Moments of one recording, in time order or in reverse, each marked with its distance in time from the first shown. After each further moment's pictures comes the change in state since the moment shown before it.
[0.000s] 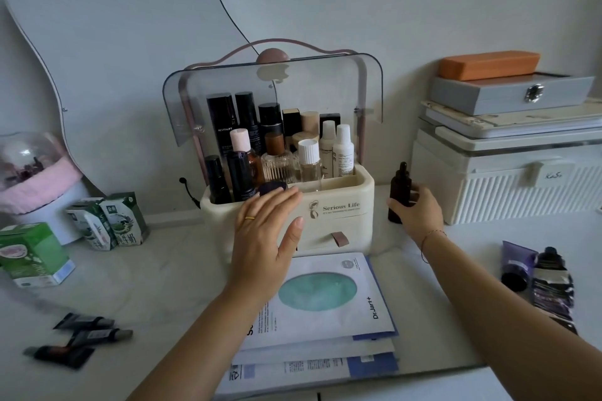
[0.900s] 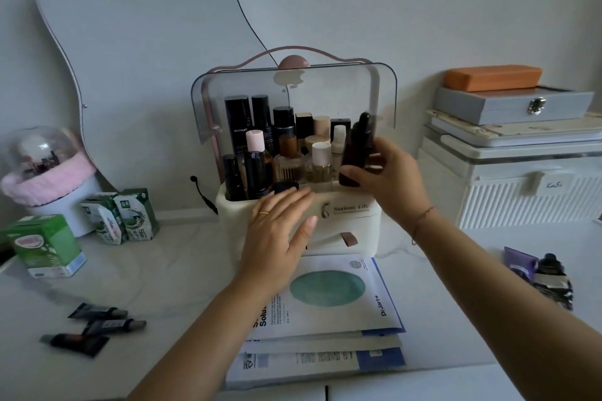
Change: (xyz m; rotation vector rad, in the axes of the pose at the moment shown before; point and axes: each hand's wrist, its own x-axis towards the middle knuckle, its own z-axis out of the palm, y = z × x) left_hand 0.001 -0.001 -0.011 -0.015 -0.079 0.003; right_hand -0.076 -0.142 -0.016 0.084 -0.191 -0.547
